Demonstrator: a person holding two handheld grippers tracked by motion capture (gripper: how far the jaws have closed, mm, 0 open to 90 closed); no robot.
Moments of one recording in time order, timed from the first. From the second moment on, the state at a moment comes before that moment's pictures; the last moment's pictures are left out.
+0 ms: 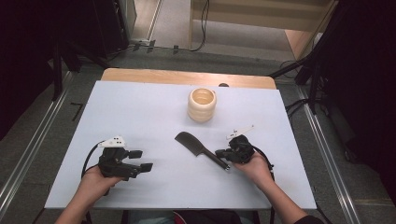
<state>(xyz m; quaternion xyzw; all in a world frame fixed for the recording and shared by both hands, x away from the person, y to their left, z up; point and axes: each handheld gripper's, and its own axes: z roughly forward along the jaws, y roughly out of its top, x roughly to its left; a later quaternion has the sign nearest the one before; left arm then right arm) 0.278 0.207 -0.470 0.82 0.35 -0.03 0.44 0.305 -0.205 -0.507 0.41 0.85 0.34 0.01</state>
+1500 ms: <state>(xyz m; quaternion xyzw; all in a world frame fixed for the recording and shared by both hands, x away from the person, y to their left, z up) 0.276 0.207 -0.468 0.82 0.36 -0.03 0.44 0.227 -0.263 -0.477 0.41 0.77 0.49 0.07</state>
